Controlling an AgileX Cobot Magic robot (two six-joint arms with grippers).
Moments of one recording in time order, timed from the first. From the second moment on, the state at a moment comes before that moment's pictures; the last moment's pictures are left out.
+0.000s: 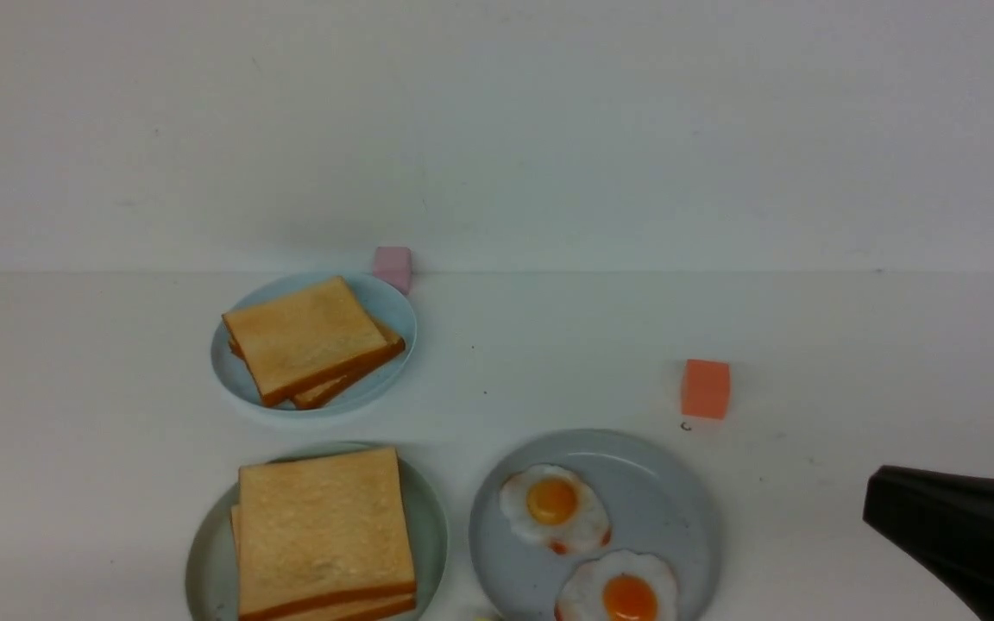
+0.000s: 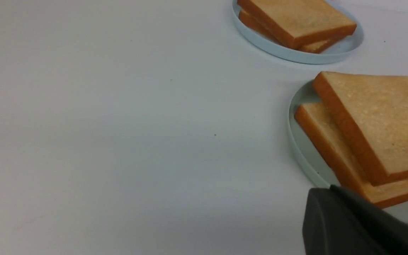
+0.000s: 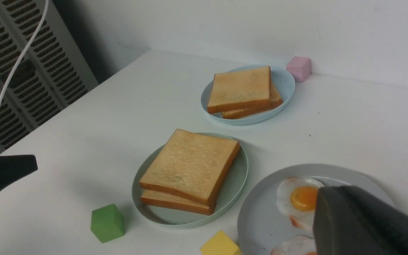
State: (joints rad) right arm 0.57 0.59 -0.44 0.72 0.24 -0.50; left arm -0.12 -0.01 0.03 0.11 0.40 -0.29
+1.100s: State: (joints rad) right arm 0.26 0.21 -0.25 0.30 0.30 -0.21; left arm -0.12 -0.01 0.03 0.10 0.40 -0.29
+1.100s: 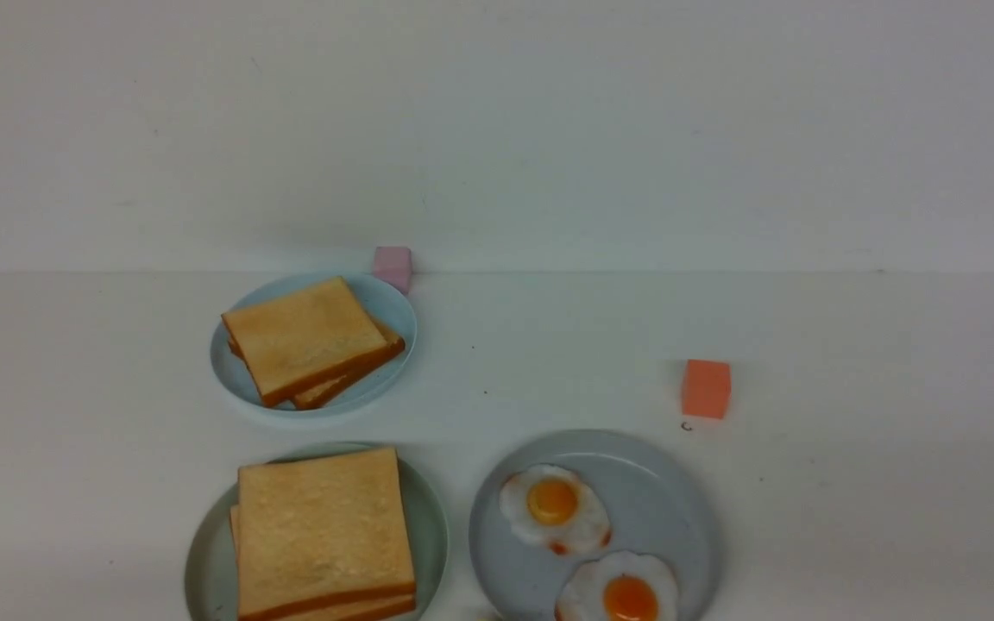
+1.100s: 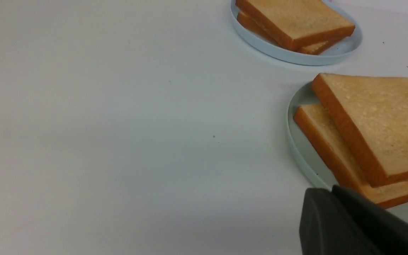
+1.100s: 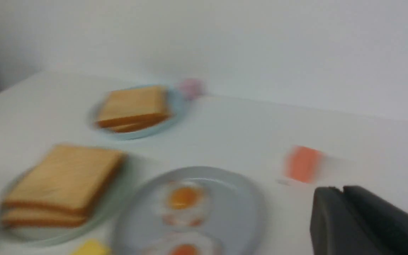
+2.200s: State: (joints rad) right arm 0.07 -0.01 0.02 0.10 0.39 0.02; left arm -0.12 -0.01 0.03 0.10 0.40 -0.29
